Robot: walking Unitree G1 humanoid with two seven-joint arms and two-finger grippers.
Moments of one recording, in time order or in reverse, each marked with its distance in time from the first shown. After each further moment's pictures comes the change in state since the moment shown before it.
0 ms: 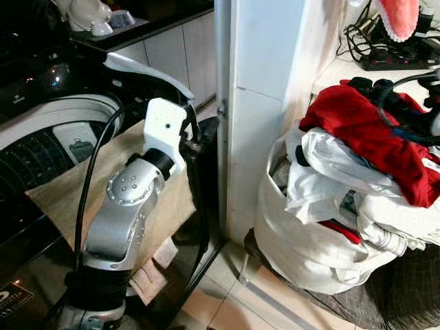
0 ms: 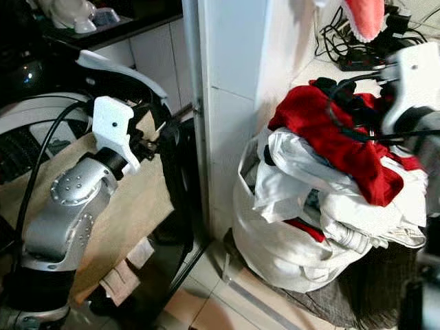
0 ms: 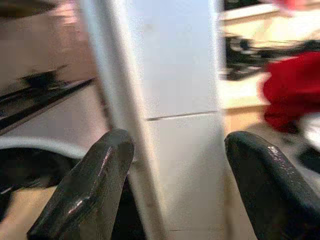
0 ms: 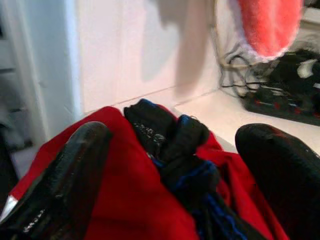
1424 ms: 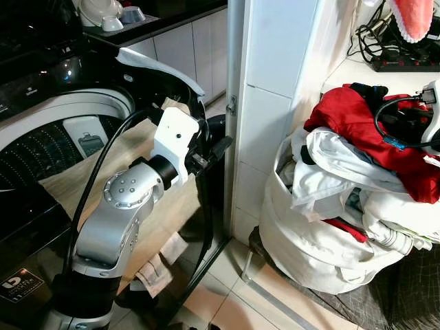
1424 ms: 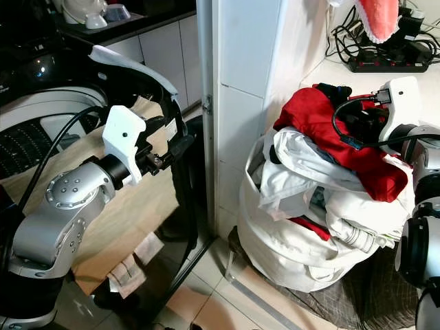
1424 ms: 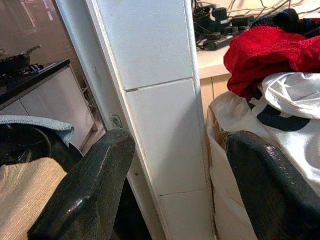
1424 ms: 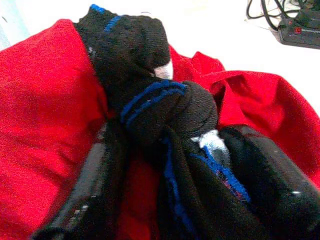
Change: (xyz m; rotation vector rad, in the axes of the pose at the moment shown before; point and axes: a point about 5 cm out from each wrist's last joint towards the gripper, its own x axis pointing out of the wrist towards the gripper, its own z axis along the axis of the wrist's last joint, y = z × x) left arm -0.007 -0.006 -0.003 0.030 0.096 -0.107; right arm 0.038 -0.031 -0.068 0.117 0.194 0.017
